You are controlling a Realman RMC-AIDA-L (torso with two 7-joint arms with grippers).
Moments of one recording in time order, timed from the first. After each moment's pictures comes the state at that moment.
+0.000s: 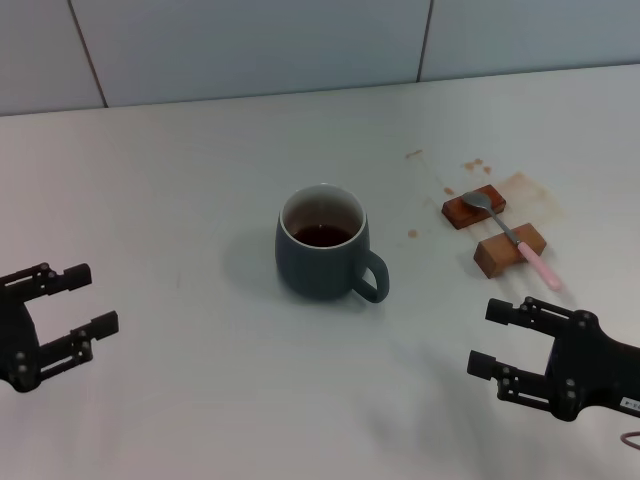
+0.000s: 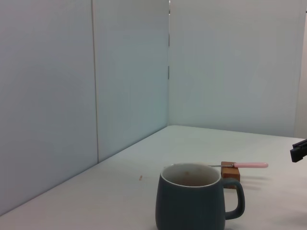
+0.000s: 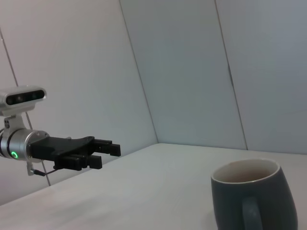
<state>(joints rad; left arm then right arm) -0.34 -1.93 0.70 0.47 1.79 1.66 -0.91 0.27 2.07 -0.40 -0.42 -2.04 -1.74 0.92</state>
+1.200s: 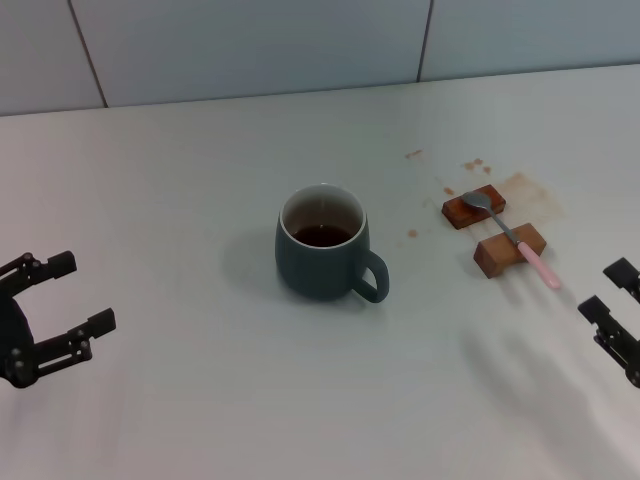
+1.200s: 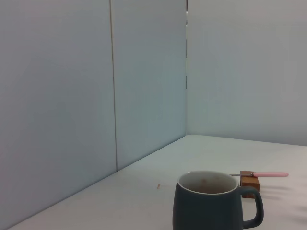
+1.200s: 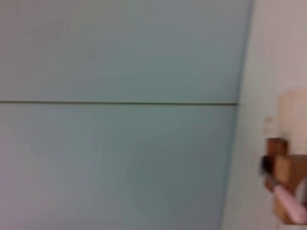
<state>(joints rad) -0.31 -1.96 0.64 0.47 1.79 1.66 -0.88 0.10 2.07 -0.01 -0.07 -1.92 -1.65 1.88</state>
